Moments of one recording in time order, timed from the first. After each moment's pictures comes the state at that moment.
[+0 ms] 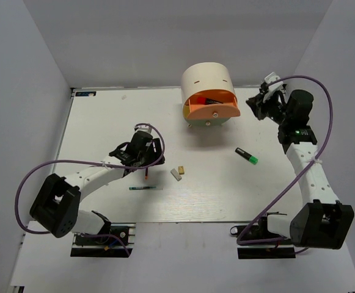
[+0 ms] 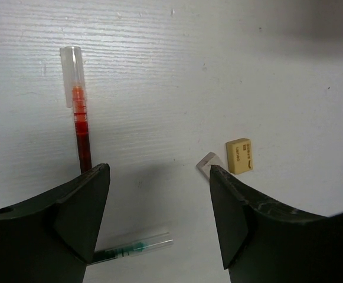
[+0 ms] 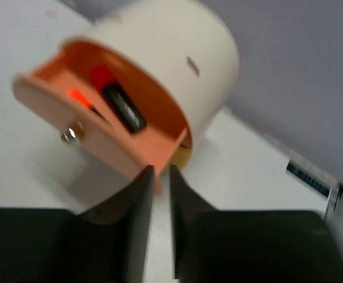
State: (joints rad) left arm -0.60 1.36 0.77 -0.21 -0.13 -0.61; right arm 0.00 1.22 1.09 0.02 -0.62 -0.29
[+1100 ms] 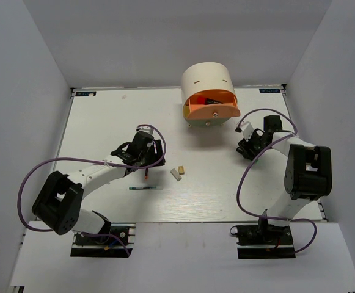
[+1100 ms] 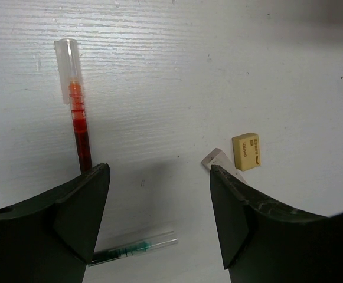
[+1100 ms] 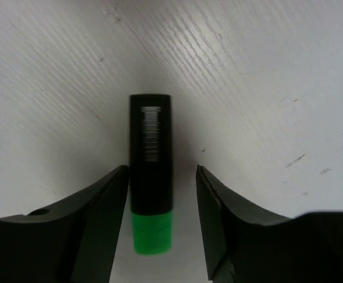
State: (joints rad) left arm -0.60 1.40 0.77 -0.21 -0.11 -0.59; right arm -0.05 1.69 0.95 -0.40 -0.43 -0.92
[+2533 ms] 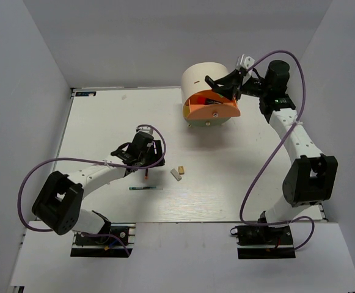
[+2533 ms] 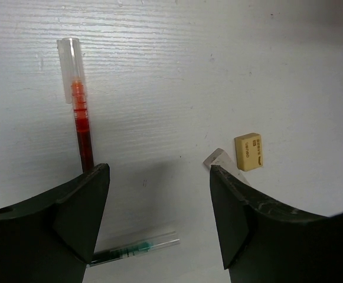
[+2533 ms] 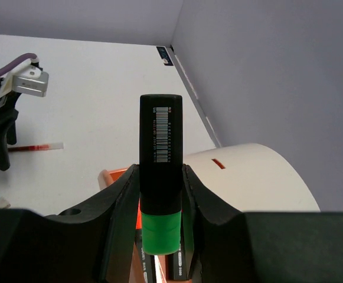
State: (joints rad) left arm -0.60 1.40 0.77 -0.21 -0.11 -0.59; right arm 0.13 1.61 1.46 0.13 -1.14 -0.35
